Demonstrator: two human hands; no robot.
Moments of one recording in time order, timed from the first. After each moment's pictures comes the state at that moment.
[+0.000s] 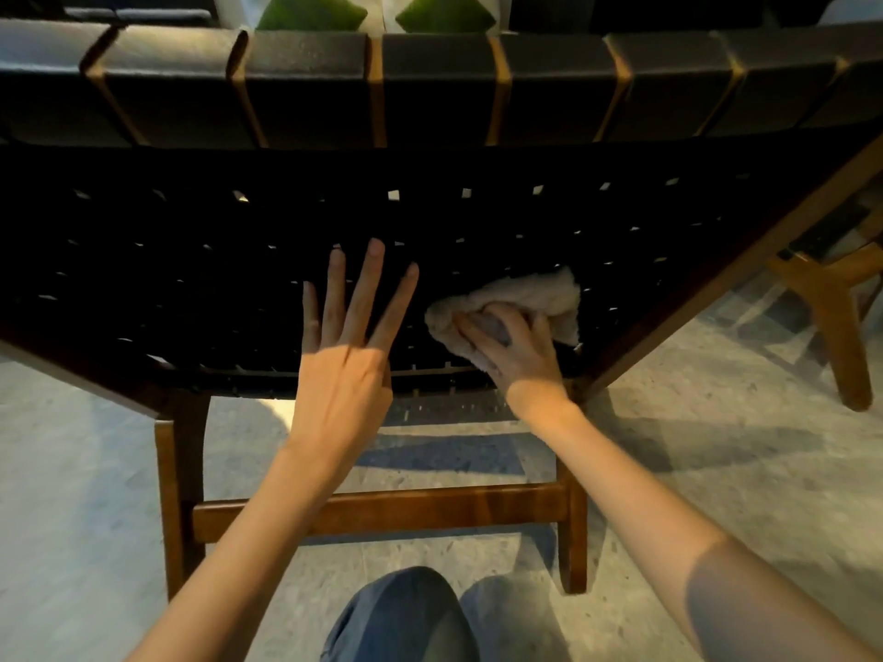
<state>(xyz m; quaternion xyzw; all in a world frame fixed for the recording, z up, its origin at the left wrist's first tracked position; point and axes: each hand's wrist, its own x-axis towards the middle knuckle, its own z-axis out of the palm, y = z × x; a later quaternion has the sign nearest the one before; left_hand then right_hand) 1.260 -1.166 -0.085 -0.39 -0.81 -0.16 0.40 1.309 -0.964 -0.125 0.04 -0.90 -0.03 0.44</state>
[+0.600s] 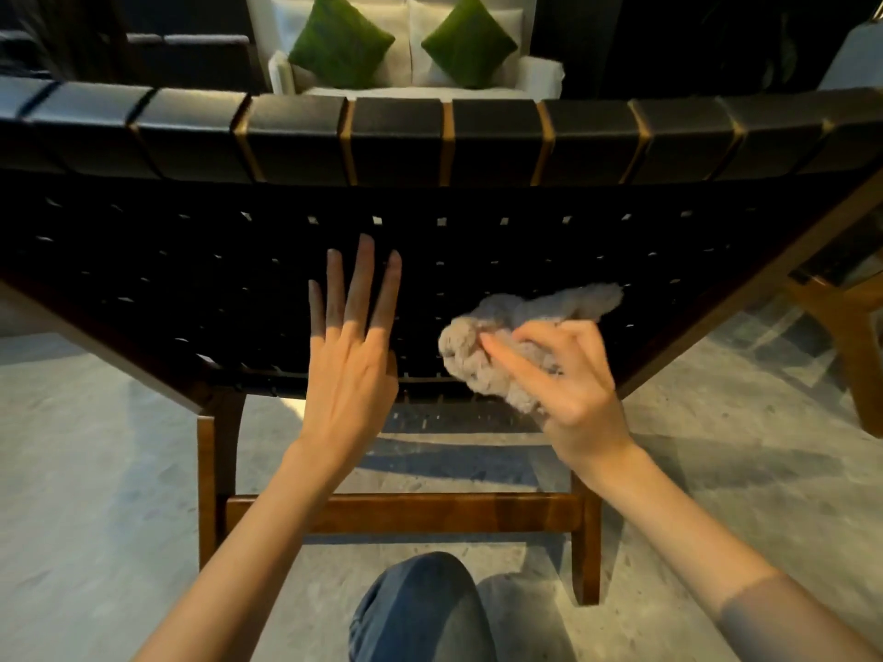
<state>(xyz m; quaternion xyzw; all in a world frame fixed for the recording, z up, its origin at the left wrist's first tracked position) 1.258 -1.190 -0.072 -0.36 -0.81 -0.23 0.42 1.374 -1.003 -0.068 0.16 -0.83 -0.01 0.54</state>
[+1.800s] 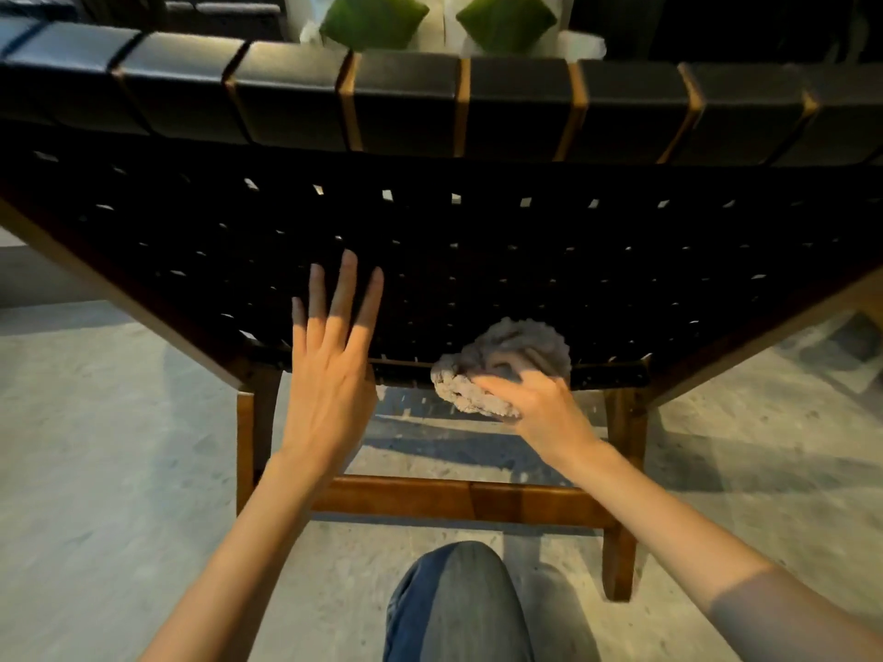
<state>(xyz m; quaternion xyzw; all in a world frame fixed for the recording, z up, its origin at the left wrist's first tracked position) 1.239 -1.254 -0.096 -0.33 -0.84 -0.20 0.38 1.324 -1.040 -0.121 0.10 -0.96 0.05 0.26</state>
